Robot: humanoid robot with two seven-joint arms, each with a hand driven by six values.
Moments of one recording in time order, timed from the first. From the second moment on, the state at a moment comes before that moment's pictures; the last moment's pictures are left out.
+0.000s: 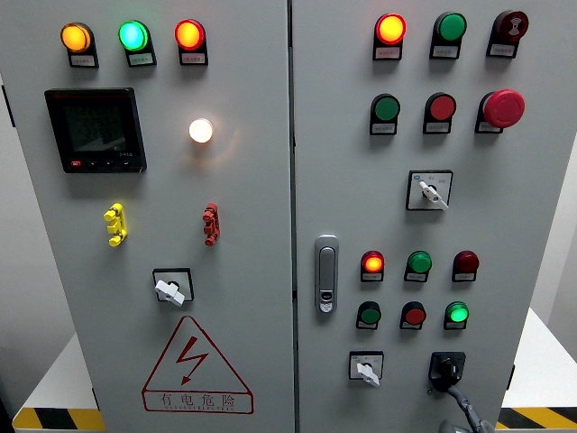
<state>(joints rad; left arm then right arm) -0.04 -0.09 0.02 -0.19 0.04 0.09 0.03 0.20 0.14 1.44 1.34 -1.43 0.07 0.09</state>
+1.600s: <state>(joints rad) -0.04 -0.09 0.02 -0.19 0.04 0.09 0.03 -0.03 0.13 1.47 1.55 -1.44 0.07 0.10</state>
